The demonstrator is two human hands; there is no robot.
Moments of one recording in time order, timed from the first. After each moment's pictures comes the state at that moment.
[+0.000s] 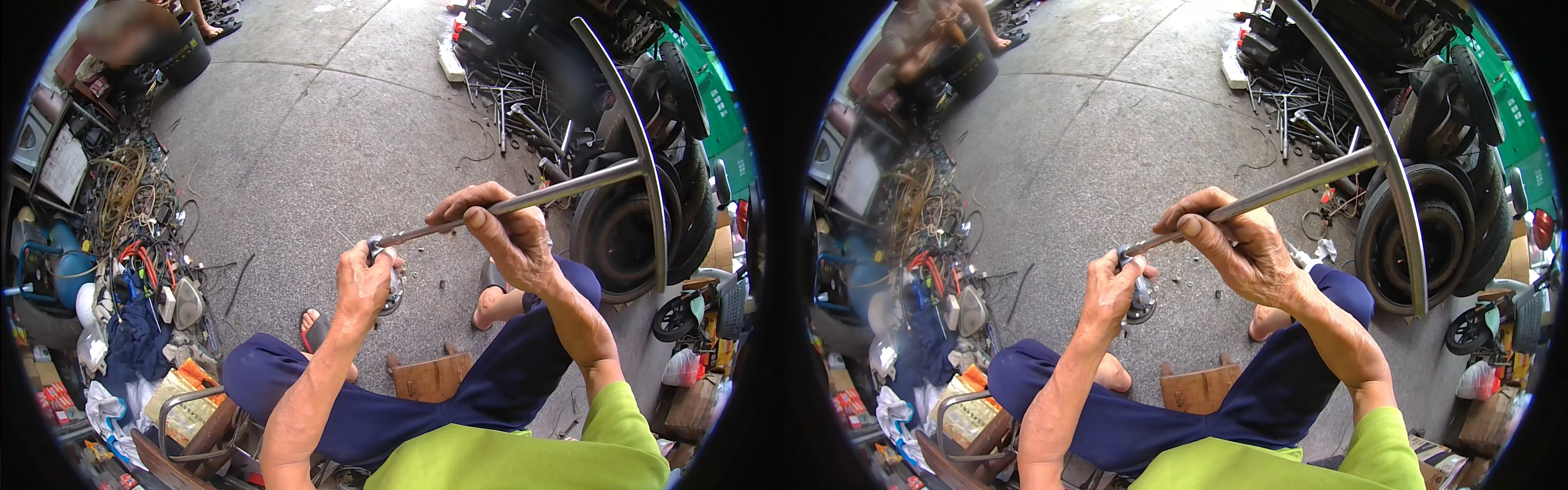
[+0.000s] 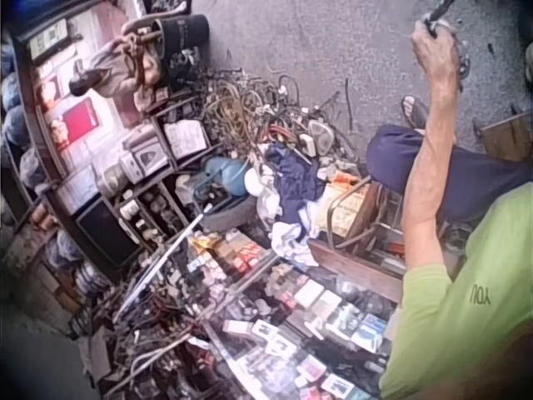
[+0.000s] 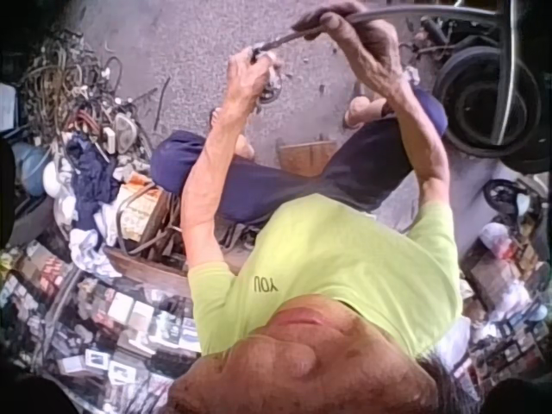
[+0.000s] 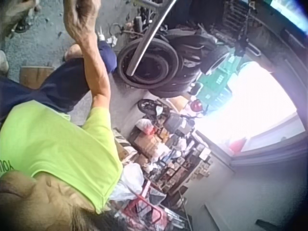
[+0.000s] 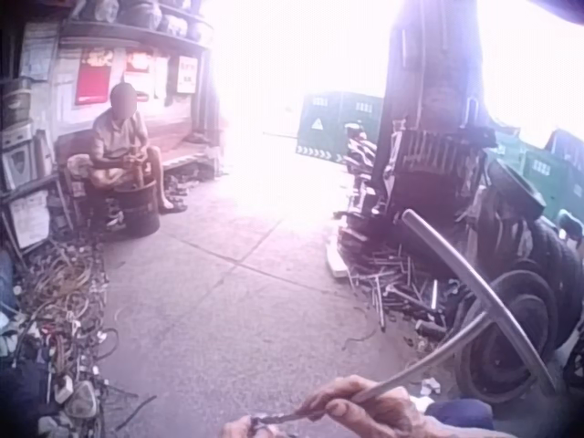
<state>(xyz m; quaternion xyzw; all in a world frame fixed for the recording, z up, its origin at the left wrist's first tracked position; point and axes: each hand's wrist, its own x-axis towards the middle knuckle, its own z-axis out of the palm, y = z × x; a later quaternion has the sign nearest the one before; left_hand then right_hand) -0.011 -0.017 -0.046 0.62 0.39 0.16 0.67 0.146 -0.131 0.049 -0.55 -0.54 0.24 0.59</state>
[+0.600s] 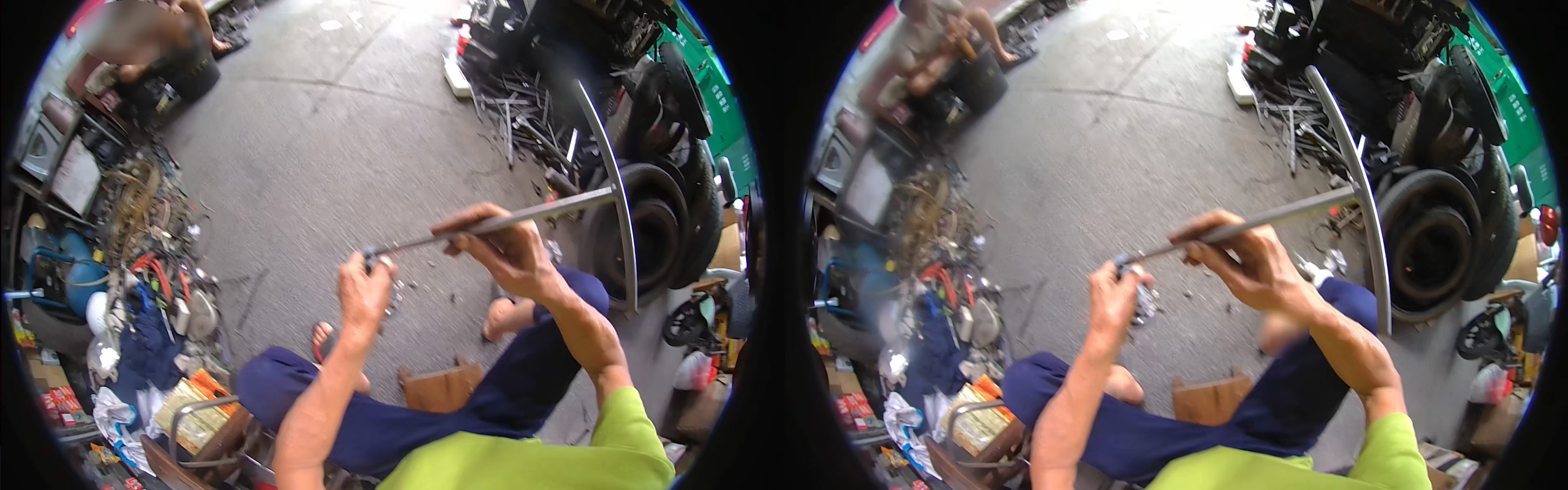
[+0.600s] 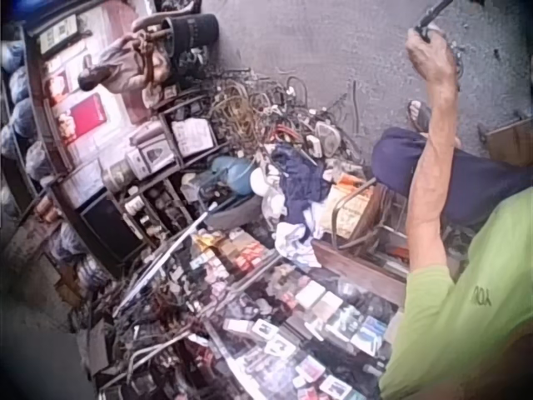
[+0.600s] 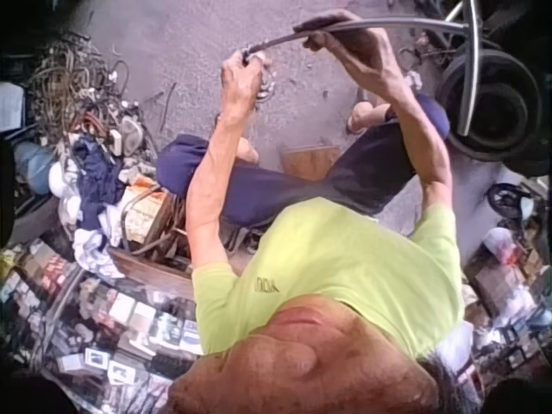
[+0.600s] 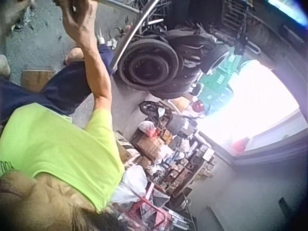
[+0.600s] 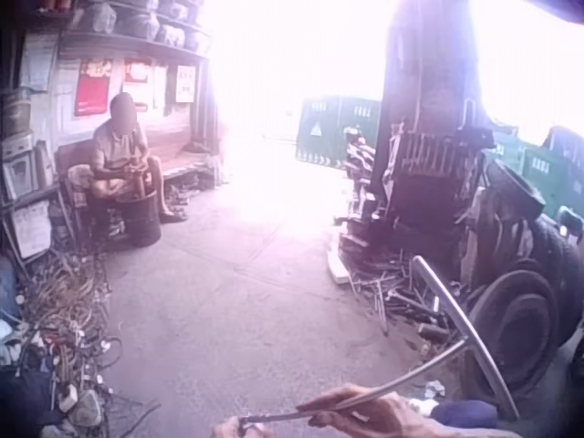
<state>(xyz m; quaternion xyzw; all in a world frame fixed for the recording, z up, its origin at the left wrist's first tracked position) -0.010 -0.008 -0.058 0.64 0.45 0.17 0.60 0.150 -0.141 0.055 -0.63 -0.49 0.31 0.52</state>
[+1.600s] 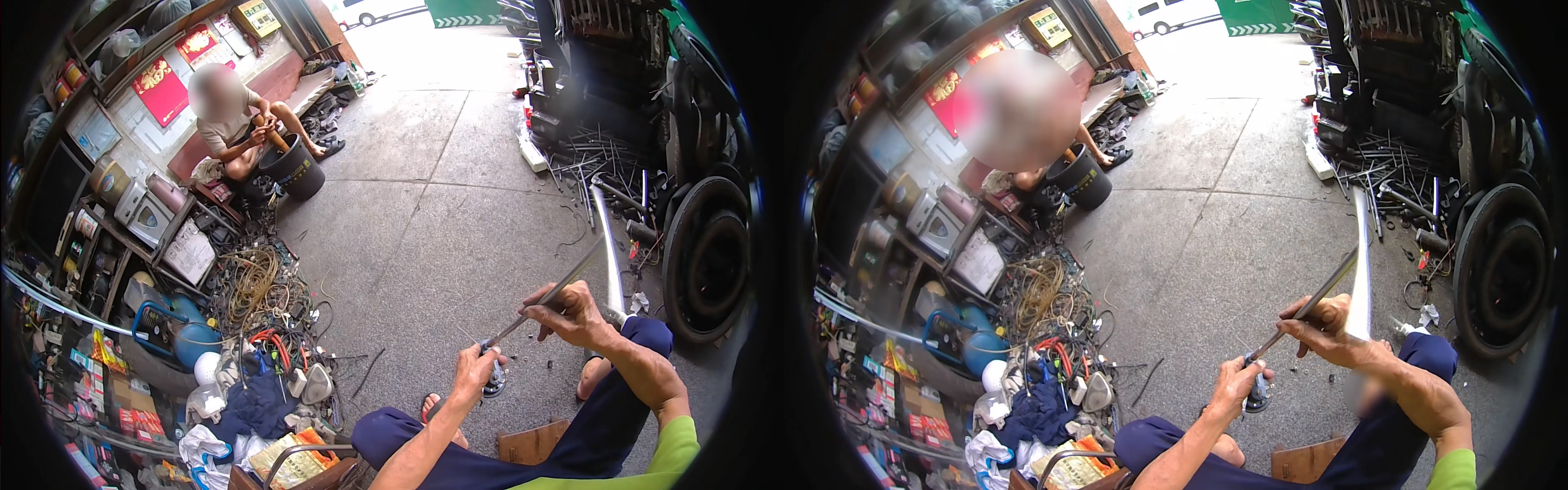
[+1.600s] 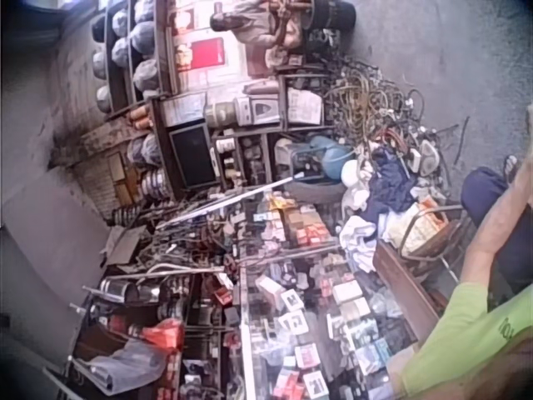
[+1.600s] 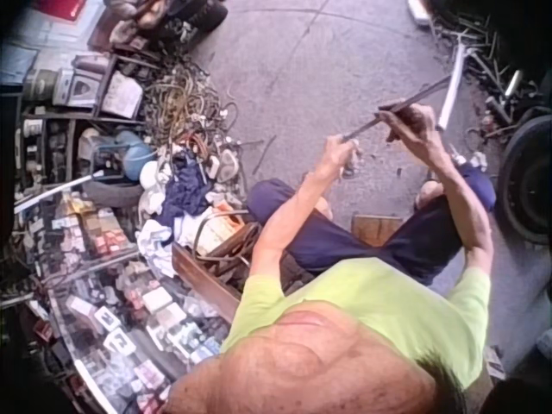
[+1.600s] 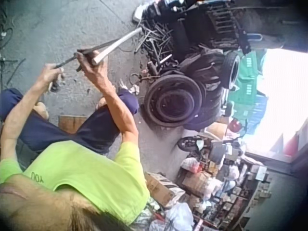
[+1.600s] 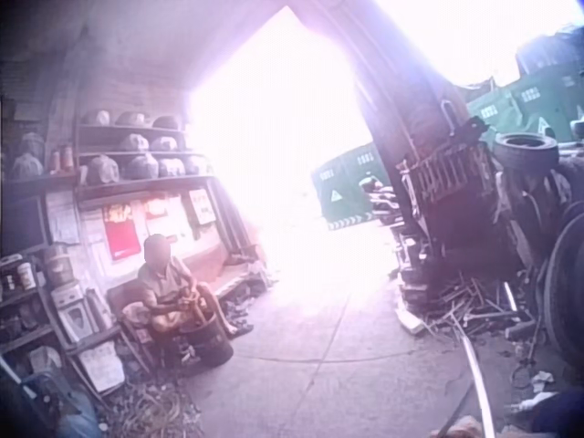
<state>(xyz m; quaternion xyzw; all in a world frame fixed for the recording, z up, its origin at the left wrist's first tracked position) -0.030 -0.021 -0.069 0.62 0.38 0.06 0.68 0.145 -0.146 0.063 -0.63 -0.43 0.32 0.56</state>
